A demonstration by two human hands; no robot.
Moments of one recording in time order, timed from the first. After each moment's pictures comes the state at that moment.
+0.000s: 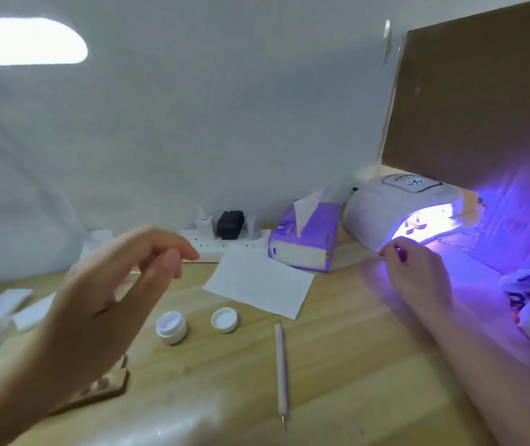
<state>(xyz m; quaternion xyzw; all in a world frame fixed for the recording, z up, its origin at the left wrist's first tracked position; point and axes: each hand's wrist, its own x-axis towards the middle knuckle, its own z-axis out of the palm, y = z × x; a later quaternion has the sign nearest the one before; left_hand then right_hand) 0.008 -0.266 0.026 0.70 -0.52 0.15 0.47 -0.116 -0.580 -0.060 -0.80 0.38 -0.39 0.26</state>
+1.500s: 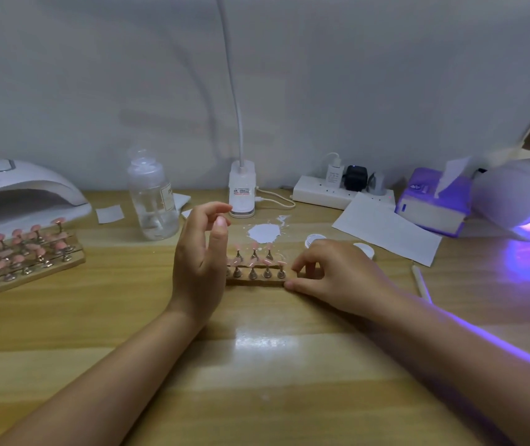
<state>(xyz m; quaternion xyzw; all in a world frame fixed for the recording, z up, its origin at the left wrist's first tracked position) 0.036 -0.154 -0.057 0.71 -0.26 0.22 0.62 -0.034 -0.324 -0.048 -0.97 -0.02 -0.14 0.19</state>
